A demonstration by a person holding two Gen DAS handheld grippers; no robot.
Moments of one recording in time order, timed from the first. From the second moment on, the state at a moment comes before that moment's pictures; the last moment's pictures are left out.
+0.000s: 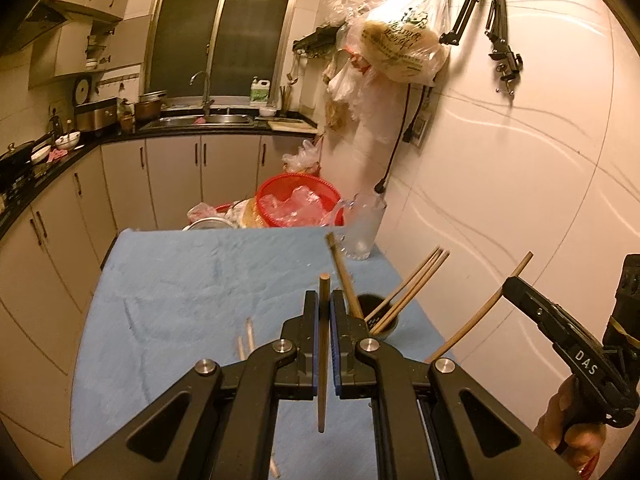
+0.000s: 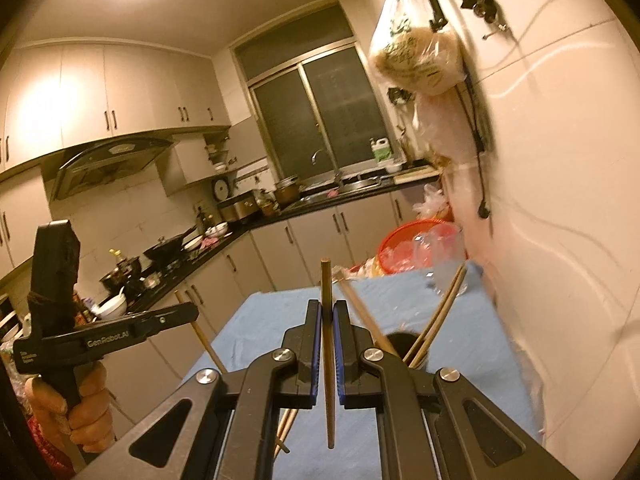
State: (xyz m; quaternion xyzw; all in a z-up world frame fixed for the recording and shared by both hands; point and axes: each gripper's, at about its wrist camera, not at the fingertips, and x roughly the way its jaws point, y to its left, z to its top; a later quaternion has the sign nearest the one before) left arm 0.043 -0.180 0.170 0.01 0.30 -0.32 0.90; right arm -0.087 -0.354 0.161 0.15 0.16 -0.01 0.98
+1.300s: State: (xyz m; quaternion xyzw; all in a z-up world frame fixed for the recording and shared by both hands) left arm 0.130 -0.299 0.146 -0.01 0.33 -0.34 0.88; right arm 0.019 -0.436 0.140 0.16 0.21 -0.07 0.96
